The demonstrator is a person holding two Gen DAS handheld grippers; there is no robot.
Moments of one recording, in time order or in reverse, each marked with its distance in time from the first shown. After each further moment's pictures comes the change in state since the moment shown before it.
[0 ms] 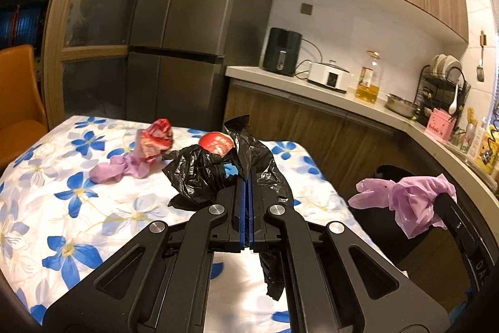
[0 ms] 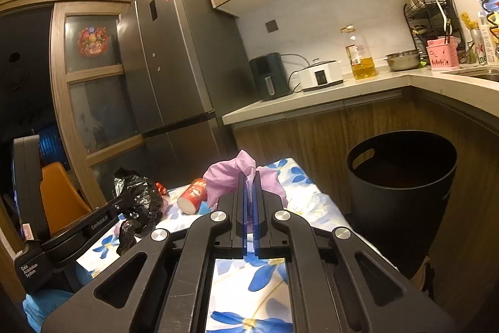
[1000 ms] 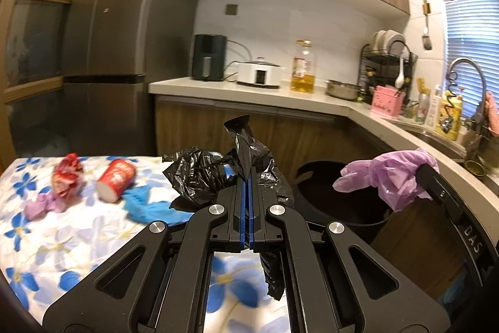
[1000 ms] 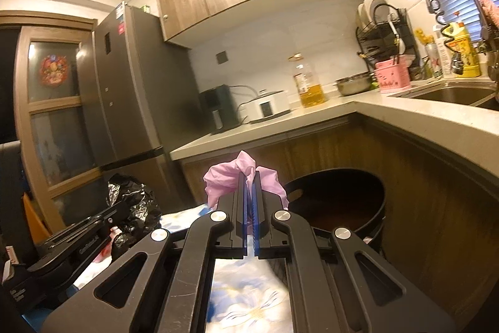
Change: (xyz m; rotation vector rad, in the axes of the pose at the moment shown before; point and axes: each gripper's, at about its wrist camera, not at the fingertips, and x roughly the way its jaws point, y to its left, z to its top) left arm 0.020 -0.134 0.003 0.172 -0.029 -0.244; right arm -0.022 -0.091 0.041 0.039 -0.139 -0.204
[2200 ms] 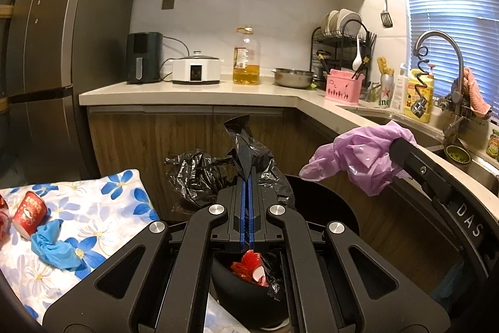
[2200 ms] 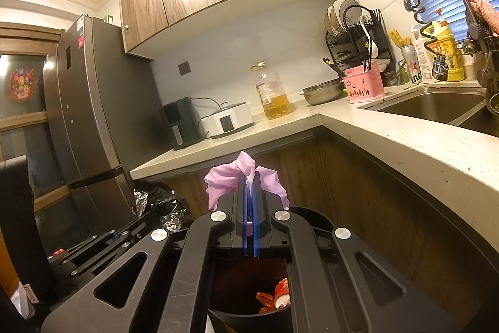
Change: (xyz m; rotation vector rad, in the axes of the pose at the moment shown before) left arm 0.106 -0.104 0.015 0.102 0.028 -0.193; right arm 0.061 -0.077 0.036 0.034 -0.022 -0.101
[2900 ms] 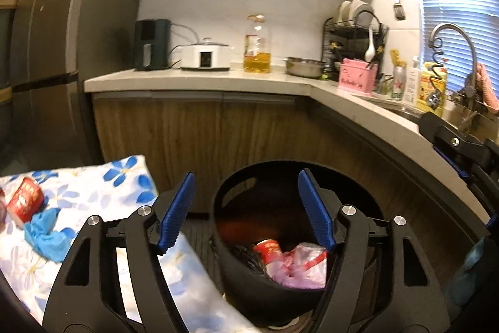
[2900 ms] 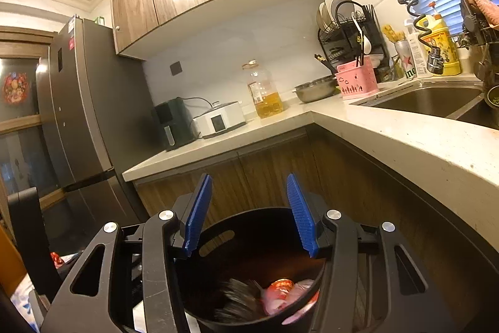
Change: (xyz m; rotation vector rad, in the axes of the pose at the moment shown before) left arm 0.021 0.020 -0.021 -0.033 0.047 0.048; right arm 0.008 -0.013 -0.004 0.012 0.012 -0.033
